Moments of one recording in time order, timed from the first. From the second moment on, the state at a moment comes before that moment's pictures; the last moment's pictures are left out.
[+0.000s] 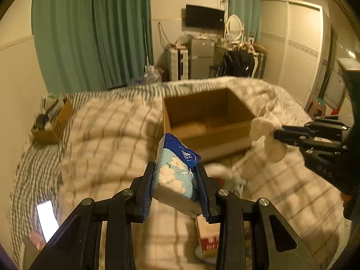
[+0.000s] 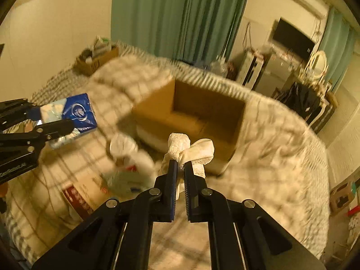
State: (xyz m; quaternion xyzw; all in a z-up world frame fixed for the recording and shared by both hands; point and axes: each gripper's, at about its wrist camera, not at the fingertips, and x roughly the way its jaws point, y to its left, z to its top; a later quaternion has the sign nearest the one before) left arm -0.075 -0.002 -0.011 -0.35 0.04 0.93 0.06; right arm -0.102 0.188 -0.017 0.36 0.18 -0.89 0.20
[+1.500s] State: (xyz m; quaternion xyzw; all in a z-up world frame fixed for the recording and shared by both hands) left arm -0.135 -0.031 0.017 -0.36 0.03 0.93 0.03; right arm -0.142 0.207 0.064 0.27 0.17 -0.93 0.17
